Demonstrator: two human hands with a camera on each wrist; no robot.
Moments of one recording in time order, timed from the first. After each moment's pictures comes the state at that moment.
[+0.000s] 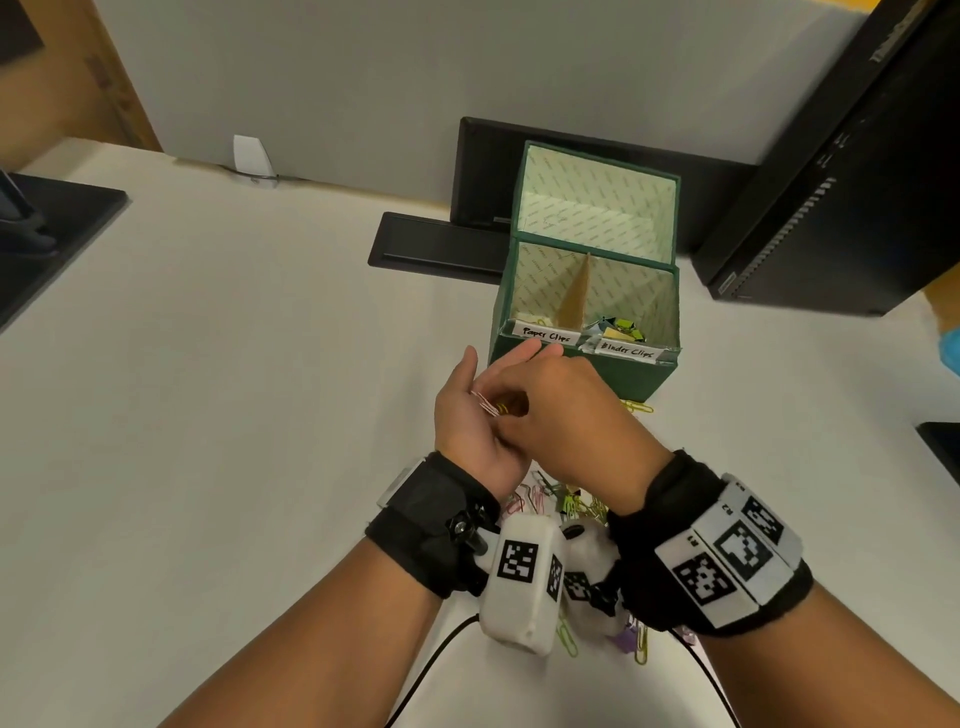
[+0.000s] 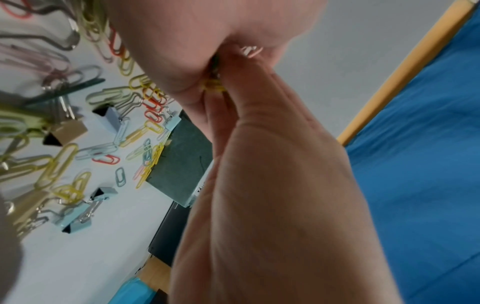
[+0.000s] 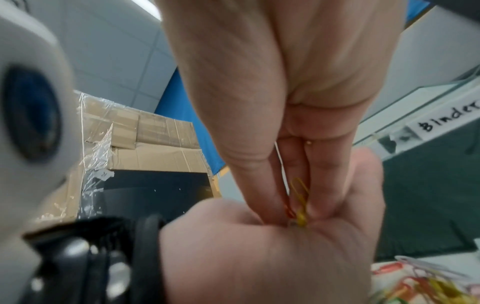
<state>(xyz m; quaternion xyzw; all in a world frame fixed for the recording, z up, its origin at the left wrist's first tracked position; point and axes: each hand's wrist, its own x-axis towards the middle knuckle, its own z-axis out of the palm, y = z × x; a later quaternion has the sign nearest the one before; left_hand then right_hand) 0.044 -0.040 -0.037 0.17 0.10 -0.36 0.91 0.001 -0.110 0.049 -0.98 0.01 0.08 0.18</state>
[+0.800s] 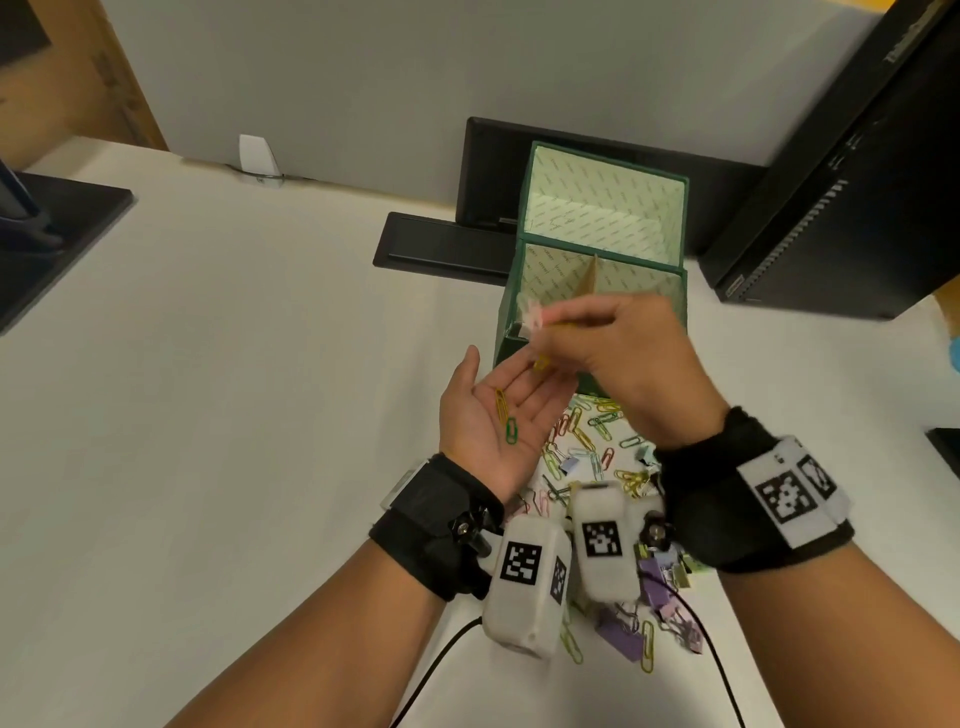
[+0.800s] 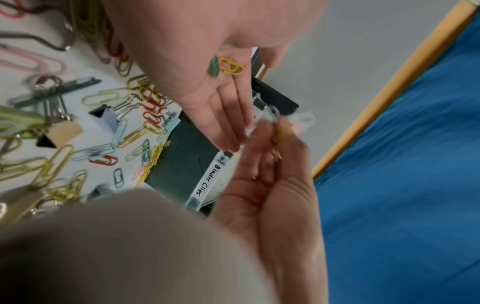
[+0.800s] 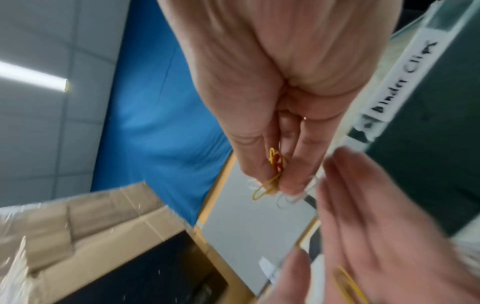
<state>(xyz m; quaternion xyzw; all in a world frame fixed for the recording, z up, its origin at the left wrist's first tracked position) 0.042 -0.041 -0.027 0.19 0.11 -0.32 0.92 0.018 -0.148 0.067 -0.81 0.13 -0.08 0.57</state>
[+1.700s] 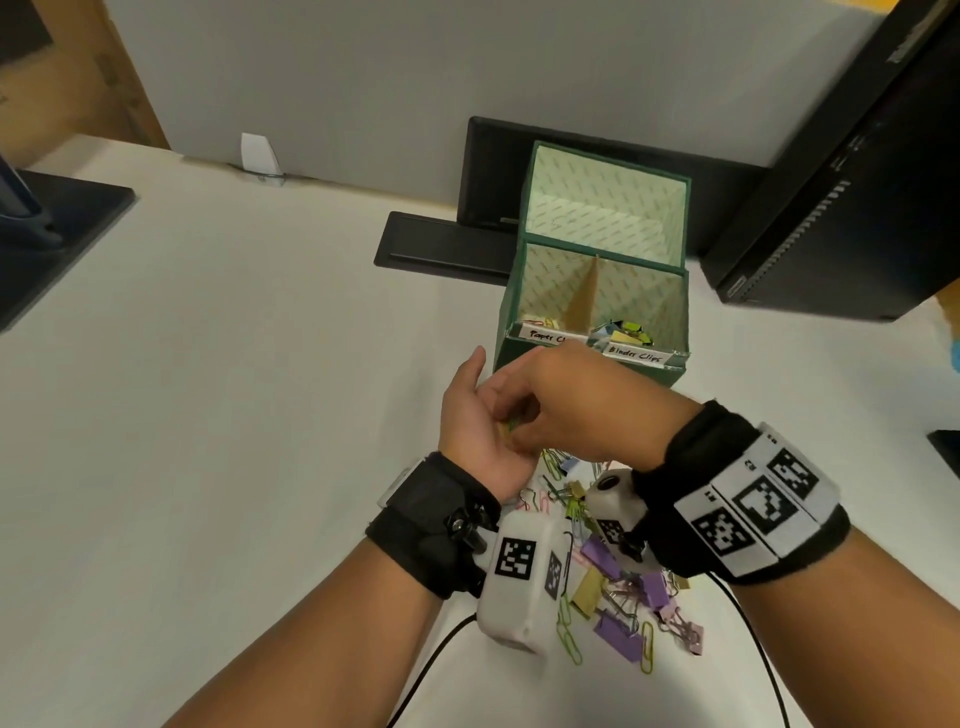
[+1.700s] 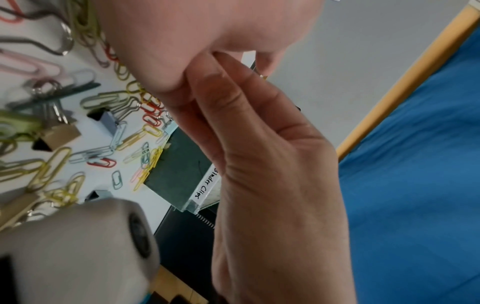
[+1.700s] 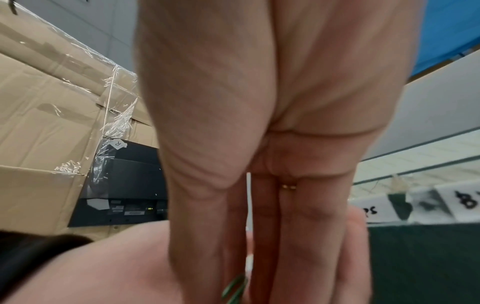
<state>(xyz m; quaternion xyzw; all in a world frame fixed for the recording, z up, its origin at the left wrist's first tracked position) 0.044 -0.035 -0.021 0.25 0.14 -0.36 0.89 0.021 -0.132 0.059 -0.97 -0.13 0.16 0.13</state>
